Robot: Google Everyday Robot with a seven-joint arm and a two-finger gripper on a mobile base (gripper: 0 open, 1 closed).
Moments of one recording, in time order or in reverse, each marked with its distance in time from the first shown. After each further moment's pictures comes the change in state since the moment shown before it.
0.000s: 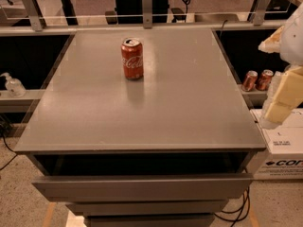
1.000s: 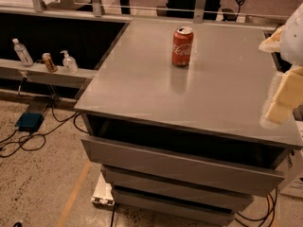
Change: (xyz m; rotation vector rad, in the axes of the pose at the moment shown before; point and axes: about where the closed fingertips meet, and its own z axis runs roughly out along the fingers) arm 0.000 0.000 -0.001 0.004 -0.001 0.000
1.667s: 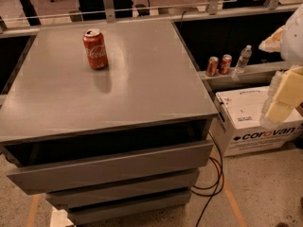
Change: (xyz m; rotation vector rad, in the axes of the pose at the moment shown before) arm 0.000 0.000 -0.001 0.003 -0.002 0.000
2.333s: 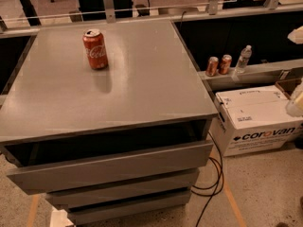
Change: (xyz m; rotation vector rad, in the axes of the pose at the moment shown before) arm 0.031 -0.017 -0.027 0.007 -0.189 0.112
